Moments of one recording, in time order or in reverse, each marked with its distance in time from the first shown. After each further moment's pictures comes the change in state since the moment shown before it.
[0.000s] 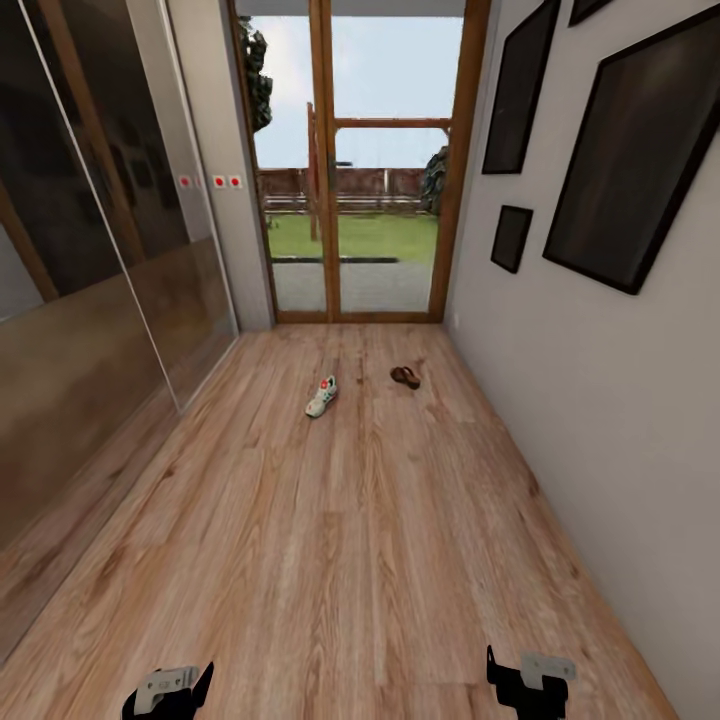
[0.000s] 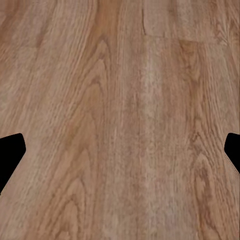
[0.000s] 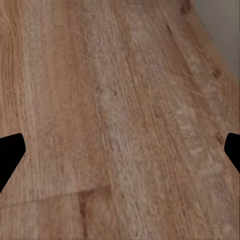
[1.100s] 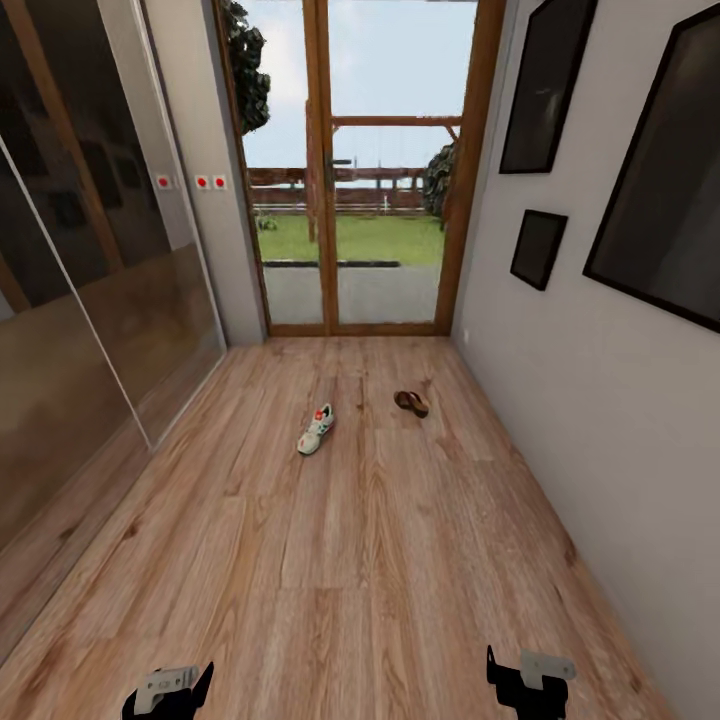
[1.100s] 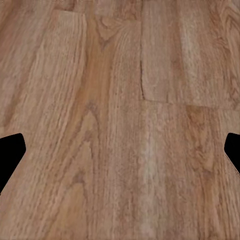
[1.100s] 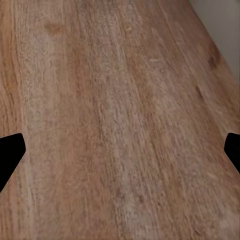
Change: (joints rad) left arm 0.000 0.000 0.000 0.000 0.000 0.000 0.000; right arm 0.000 0.000 0.000 0.000 0.000 0.000 0.000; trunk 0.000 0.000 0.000
